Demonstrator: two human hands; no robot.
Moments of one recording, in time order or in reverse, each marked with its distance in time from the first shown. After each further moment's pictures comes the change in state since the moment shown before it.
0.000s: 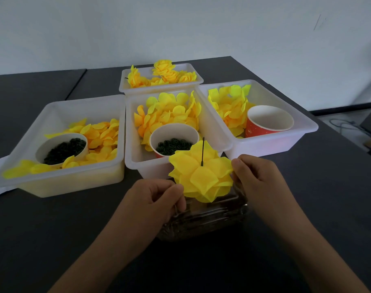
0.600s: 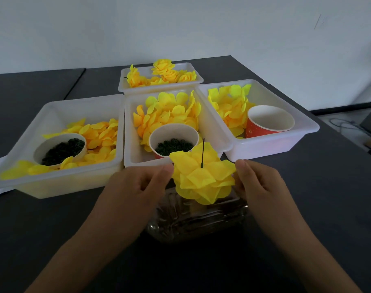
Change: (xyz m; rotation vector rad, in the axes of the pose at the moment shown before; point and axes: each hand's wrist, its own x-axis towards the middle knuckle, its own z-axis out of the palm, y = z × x) left_hand 0.010 0.001 -0.015 0.264 0.235 0.181; right_hand -0.009 0.001 0.004 0.049 0.040 -0.033
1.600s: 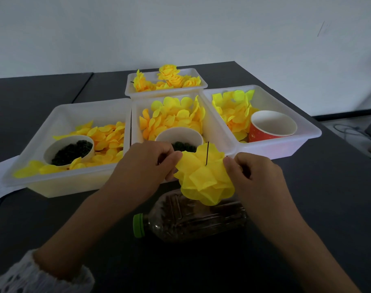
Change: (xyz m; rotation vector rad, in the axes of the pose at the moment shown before) left_hand 0.045 -0.004 -0.005 0.196 -0.055 0.170; right_hand 0.010 -0.024 0.006 -0.321 0.044 -0.024
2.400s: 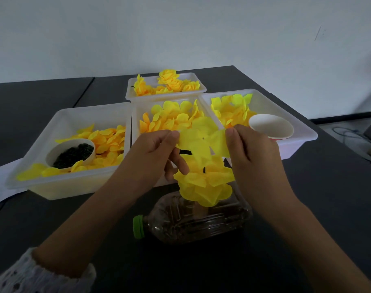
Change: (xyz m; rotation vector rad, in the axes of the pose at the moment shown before) left_hand 0.008 0.025 -0.006 -0.561 -0.019 -0.124; right_hand 0.021 -0.020 -0.007 0.019 0.163 -0.301
